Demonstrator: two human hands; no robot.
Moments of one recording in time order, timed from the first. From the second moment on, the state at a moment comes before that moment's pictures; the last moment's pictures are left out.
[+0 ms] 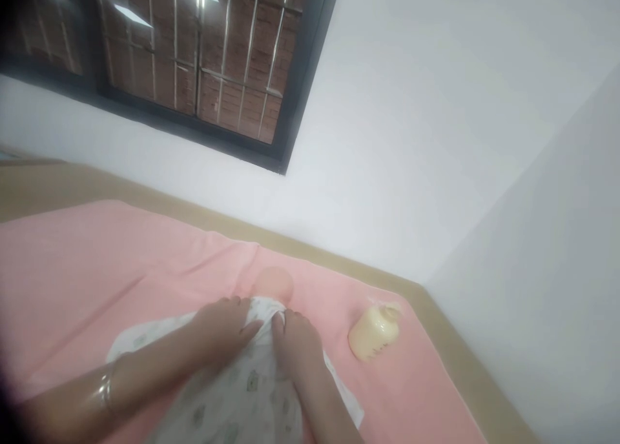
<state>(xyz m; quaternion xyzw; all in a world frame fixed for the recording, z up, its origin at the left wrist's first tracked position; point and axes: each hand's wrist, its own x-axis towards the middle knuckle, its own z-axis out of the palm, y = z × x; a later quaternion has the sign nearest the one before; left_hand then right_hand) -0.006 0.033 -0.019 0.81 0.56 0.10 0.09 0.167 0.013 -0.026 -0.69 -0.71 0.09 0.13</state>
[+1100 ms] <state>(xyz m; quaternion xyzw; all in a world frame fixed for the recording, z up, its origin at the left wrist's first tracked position) -0.007 0.035 -0.006 0.82 0.54 0.09 0.14 0.162 -0.005 -0.017 -0.68 -0.72 0.08 0.12</state>
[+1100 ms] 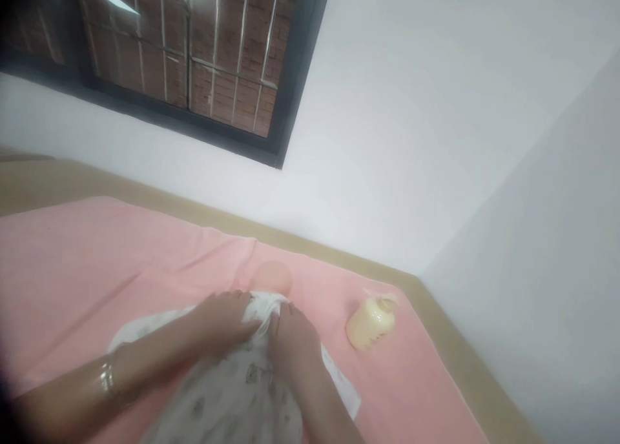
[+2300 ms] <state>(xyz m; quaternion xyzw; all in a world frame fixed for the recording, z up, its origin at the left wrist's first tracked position) -0.005 0.054 -0.015 0.80 0.55 0.11 0.22 0.143 -0.031 0.000 -0.65 -0.75 0.00 0.14</state>
